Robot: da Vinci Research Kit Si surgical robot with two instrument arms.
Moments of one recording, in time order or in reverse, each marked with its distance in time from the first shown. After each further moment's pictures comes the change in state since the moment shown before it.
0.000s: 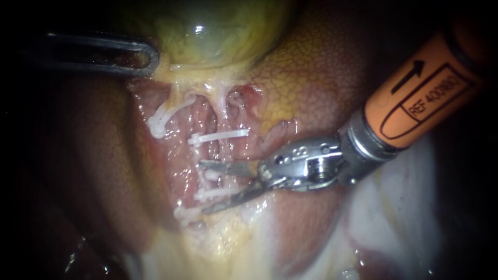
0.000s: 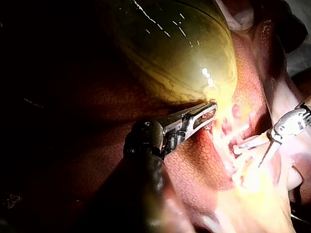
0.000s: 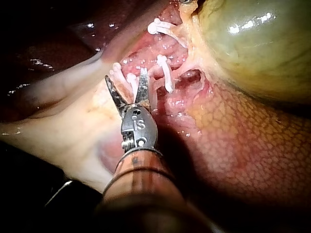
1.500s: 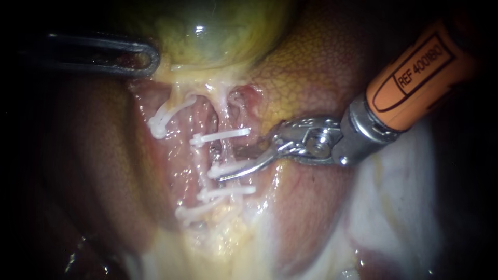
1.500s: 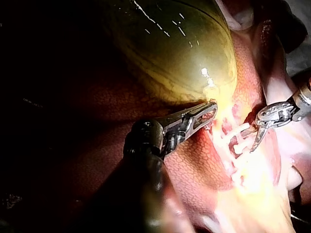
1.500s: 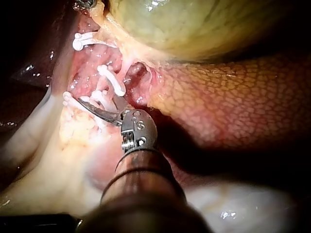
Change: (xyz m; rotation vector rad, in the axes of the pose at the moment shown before) right arm -0.003 0.007 0.002 0.281 0.098 0.289; left arm 0.000 0.000 0.000 -0.001 -0.001 0.001
